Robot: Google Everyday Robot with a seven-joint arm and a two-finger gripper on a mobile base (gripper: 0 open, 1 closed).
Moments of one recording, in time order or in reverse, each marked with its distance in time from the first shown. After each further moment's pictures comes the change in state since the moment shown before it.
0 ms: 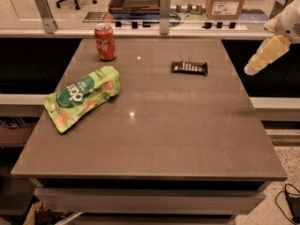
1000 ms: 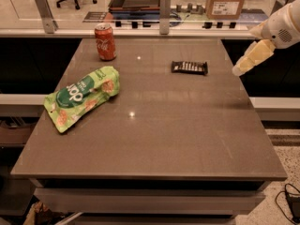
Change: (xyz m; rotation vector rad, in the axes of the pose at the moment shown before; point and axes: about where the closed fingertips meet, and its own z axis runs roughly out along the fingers) arm -0.012 -0.002 0.037 -0.077 -0.092 0.015
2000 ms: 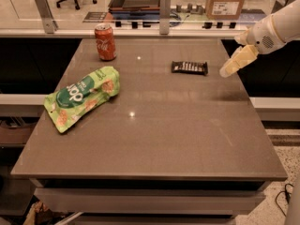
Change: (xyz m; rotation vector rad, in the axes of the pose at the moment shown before) arm -0.006 -0.007 0.046 -0.082 -0.084 0.026
